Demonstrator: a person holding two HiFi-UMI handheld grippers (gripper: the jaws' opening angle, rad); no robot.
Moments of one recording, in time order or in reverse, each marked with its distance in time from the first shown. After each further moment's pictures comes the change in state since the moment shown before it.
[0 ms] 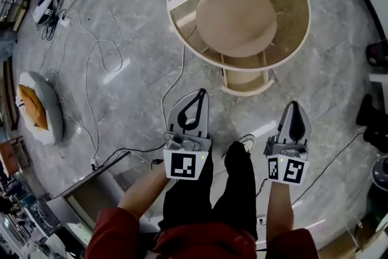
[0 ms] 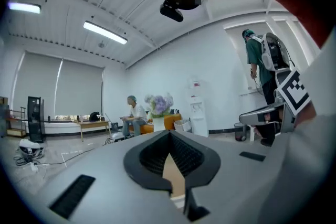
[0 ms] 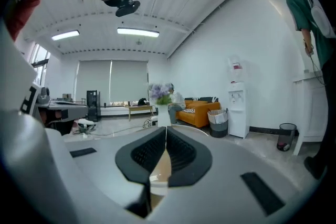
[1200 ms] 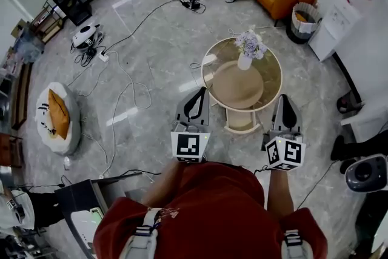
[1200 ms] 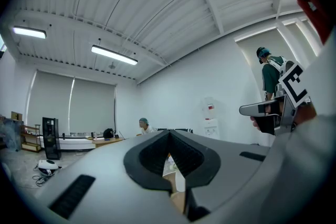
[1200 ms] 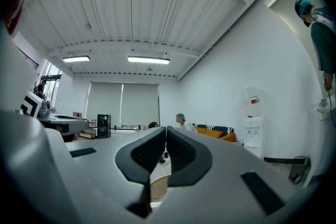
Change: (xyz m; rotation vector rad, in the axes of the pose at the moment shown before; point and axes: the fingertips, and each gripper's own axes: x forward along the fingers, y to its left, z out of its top) left arm -0.089 0.103 0.352 -0.051 -0.046 0.153; right arm -0.062 0.089 0.397 0.008 -0.193 0.109
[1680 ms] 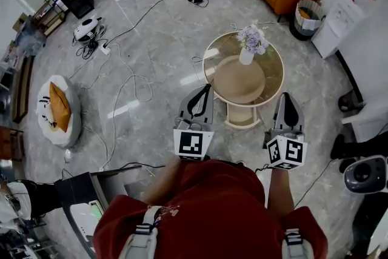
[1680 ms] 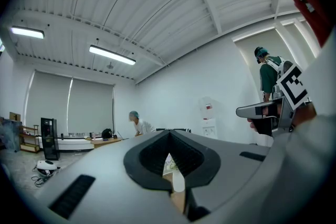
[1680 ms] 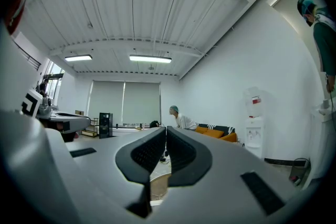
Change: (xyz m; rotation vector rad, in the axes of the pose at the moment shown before) left arm 0.000 -0.015 0.004 0.009 -0.024 -0.016; right arm -0.003 -0.003 -0.001 -0.011 0.015 0.023
